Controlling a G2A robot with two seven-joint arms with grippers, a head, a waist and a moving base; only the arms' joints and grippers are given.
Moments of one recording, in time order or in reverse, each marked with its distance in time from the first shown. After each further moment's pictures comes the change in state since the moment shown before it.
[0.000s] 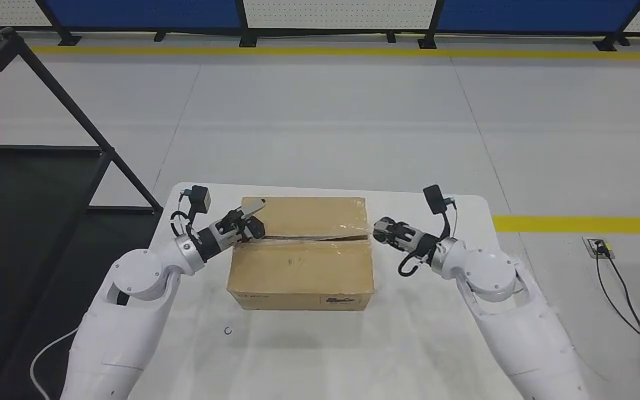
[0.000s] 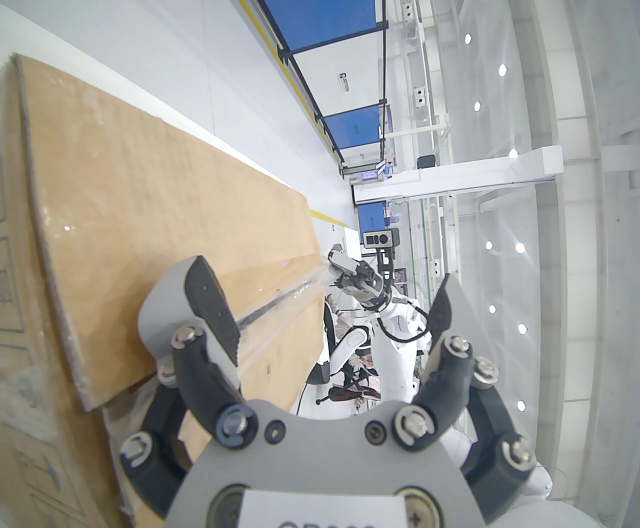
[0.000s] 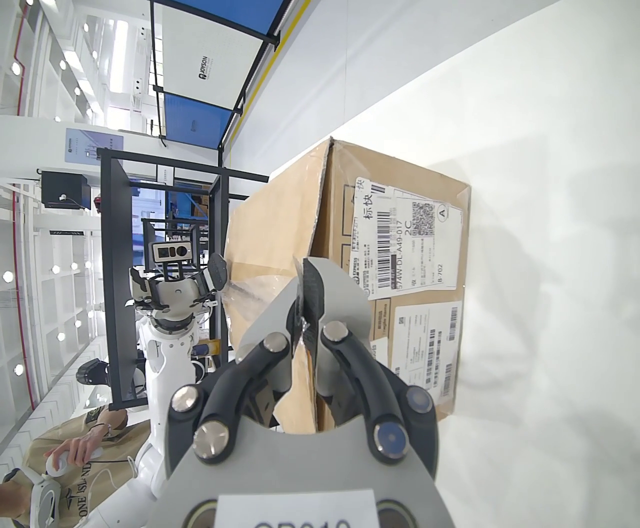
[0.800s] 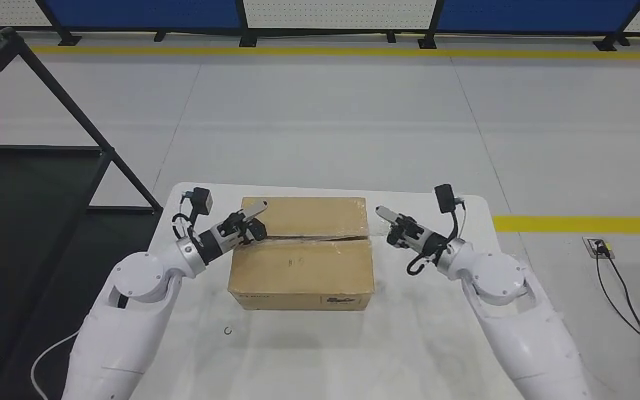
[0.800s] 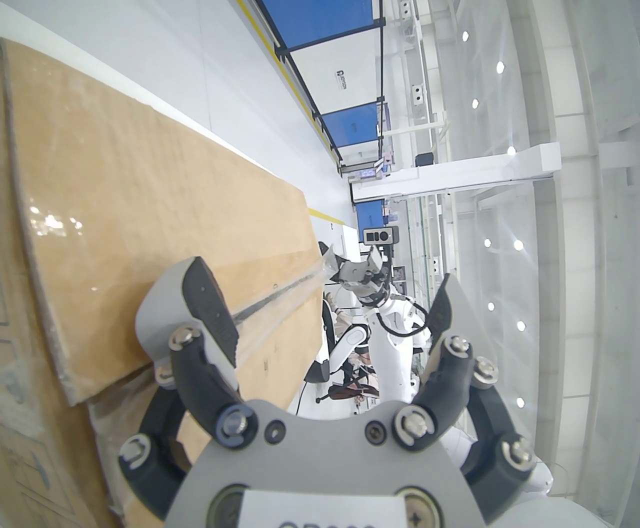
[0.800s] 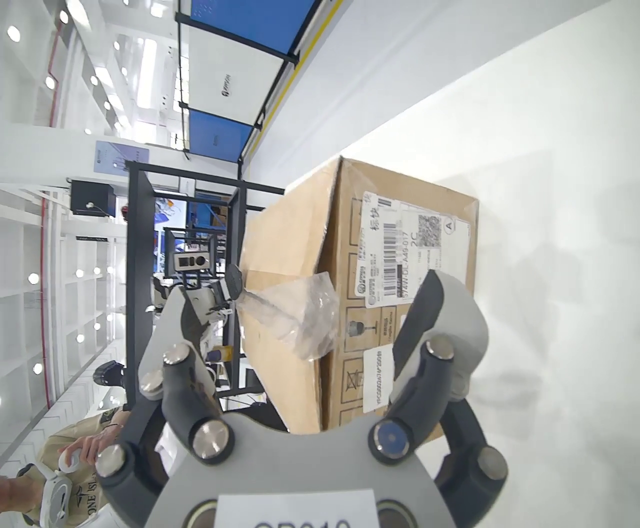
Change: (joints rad) left arm 0.023 0.005 0.000 -0.032 -0.008 -0.006 0.011; right arm -0.040 0.006 0.060 -0.034 0.083 -0.080 -0.065
